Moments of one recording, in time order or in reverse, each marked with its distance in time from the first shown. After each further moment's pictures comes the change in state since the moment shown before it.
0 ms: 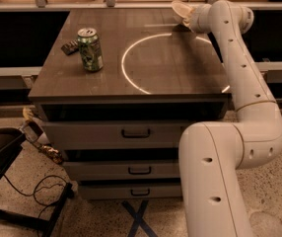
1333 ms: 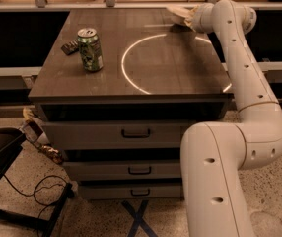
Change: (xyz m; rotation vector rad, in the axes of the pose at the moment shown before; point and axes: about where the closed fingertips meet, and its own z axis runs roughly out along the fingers) arm 0.003 -0.004 -0.004 0.007 -0.008 0.022
